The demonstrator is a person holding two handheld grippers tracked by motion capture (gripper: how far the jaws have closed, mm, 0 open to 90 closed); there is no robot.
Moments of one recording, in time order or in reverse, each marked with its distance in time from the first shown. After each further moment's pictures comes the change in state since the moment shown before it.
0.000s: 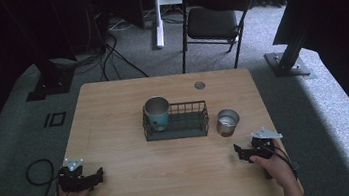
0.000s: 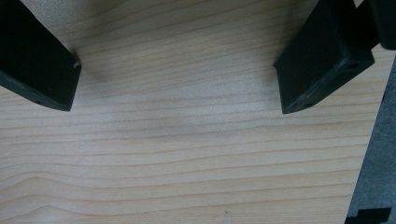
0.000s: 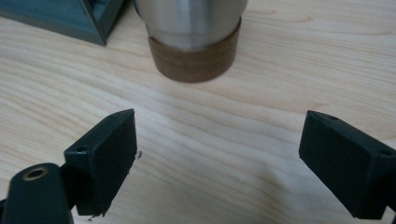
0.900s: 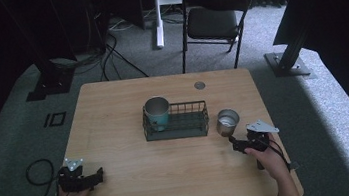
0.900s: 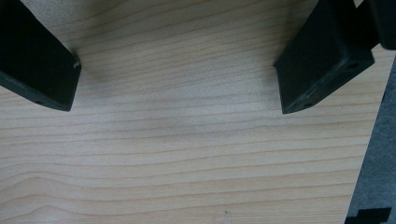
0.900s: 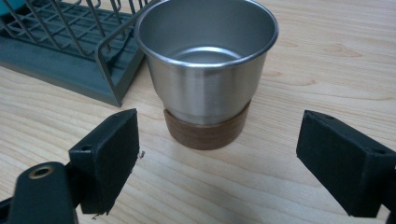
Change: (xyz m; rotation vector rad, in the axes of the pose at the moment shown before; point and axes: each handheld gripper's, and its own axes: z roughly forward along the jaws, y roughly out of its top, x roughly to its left) left arm 0.000 0.000 0.000 0.000 0.000 0.000; right arm 0.007 0.025 0.008 -0.128 0.014 -0.006
